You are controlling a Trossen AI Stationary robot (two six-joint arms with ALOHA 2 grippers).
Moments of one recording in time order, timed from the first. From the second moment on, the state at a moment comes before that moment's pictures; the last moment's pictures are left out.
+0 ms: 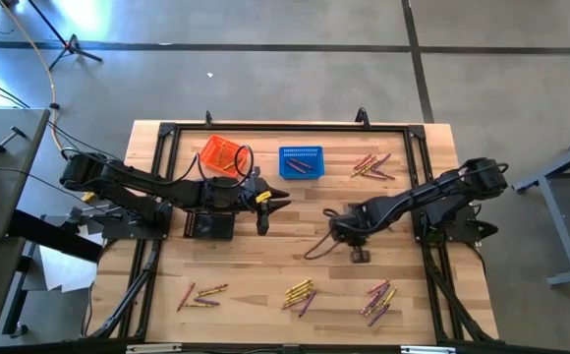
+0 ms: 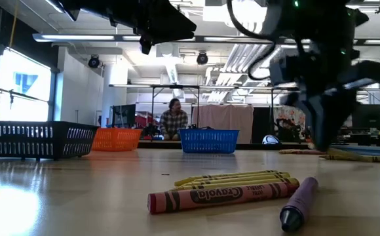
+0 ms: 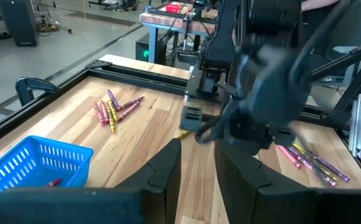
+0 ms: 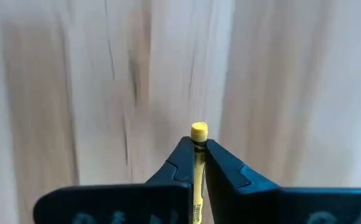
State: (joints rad) left arm -0.09 1.39 0.78 0.39 -0.25 -0.18; right arm 0.21 1.57 0.86 -0.67 0.00 0.12
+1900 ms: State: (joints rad) left arm -0.10 1.49 0.78 0.69 -0.26 -0.03; right arm 0.12 1.33 1.18 -0.21 0.23 -0.24
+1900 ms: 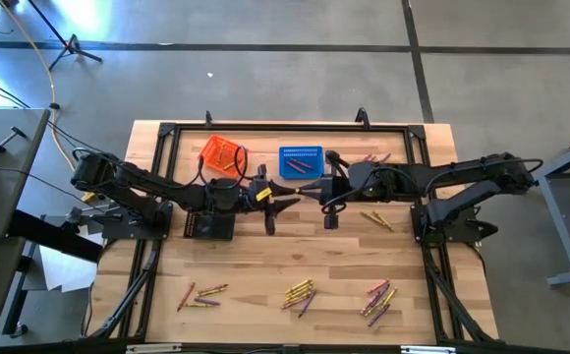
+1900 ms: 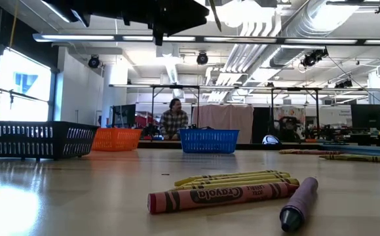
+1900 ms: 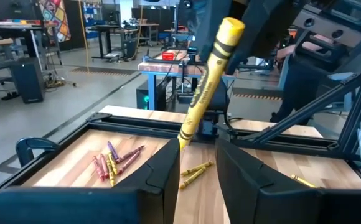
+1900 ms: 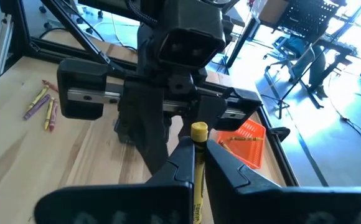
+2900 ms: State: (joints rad) left arm -0.11 1.50 0.78 0.75 -0.31 0.01; right arm 0.11 1.41 1.18 -0.07 0.20 -0.27
